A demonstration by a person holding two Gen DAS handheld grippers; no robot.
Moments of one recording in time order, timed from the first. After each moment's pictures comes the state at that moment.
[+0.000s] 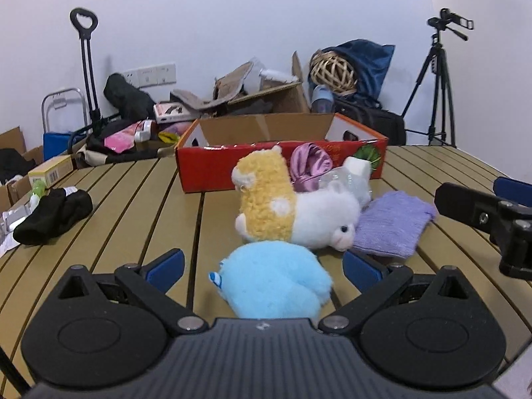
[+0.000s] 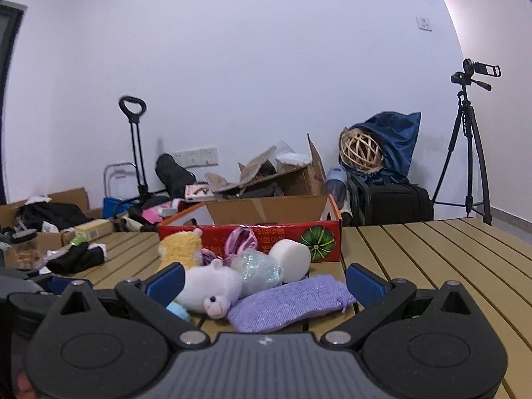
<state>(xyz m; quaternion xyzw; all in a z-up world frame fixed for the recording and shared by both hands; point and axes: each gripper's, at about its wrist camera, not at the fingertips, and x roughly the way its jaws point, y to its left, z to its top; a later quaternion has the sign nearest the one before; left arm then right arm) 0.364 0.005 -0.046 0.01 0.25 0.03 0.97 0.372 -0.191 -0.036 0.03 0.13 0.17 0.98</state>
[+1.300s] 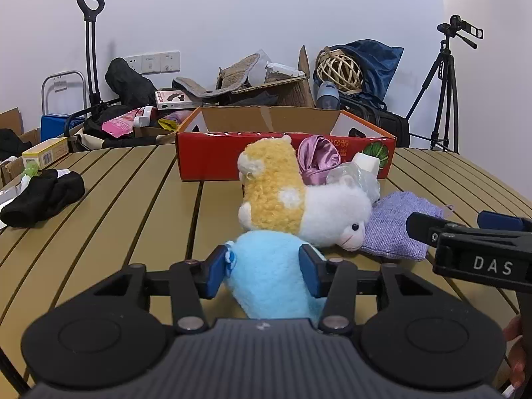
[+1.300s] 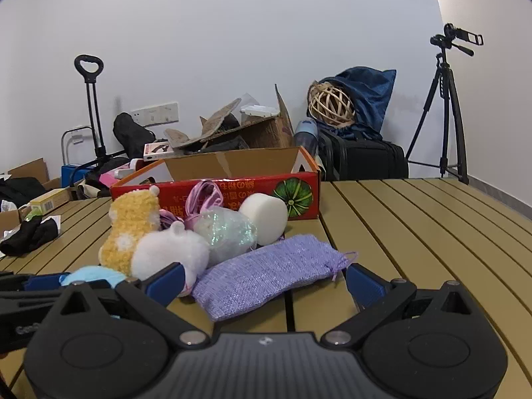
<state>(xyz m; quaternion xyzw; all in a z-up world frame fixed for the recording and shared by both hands) 0.372 0.015 -0.058 -0.02 0.25 0.03 0.97 0.414 -0.170 -0.062 0.03 0.21 0.10 0.97</state>
